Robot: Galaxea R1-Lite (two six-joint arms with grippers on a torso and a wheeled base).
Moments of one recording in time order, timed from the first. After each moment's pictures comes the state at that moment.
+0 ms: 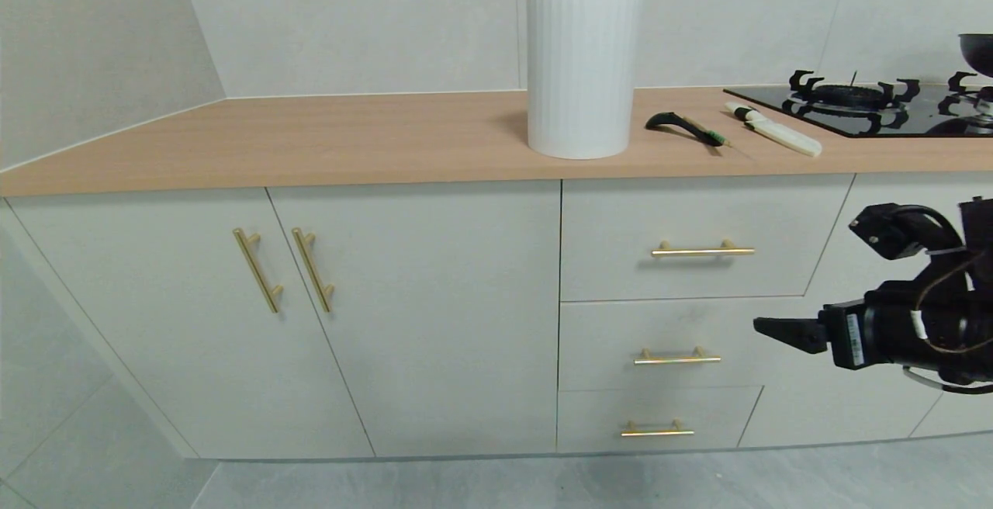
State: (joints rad) left arm 0.00 0.00 0.00 0.00 0.02 0.00; right arm 0.22 1.46 -0.72 -0.19 0.07 0.00
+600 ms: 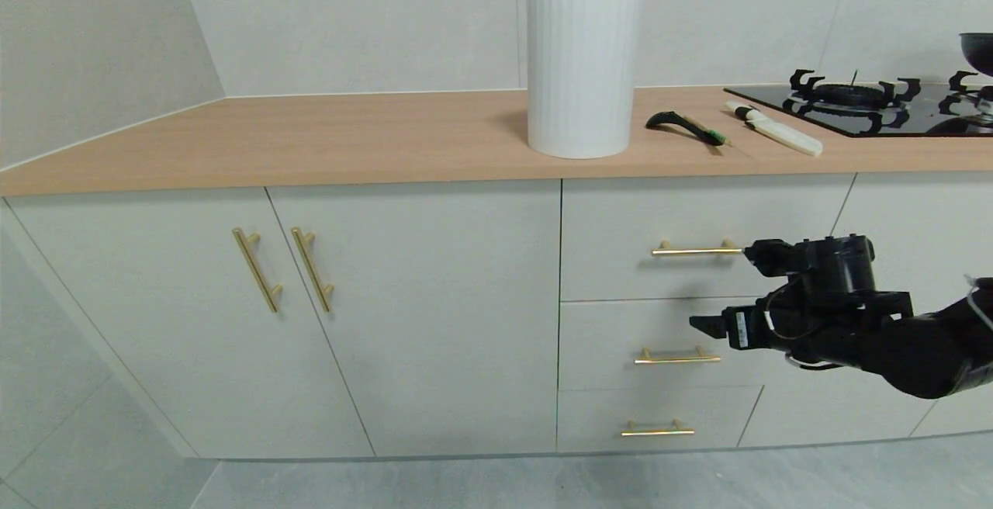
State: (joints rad) left arm 0.00 0.00 0.00 0.00 0.02 0.00; right arm 0.20 1.97 -0.80 -0.61 0.03 0.05
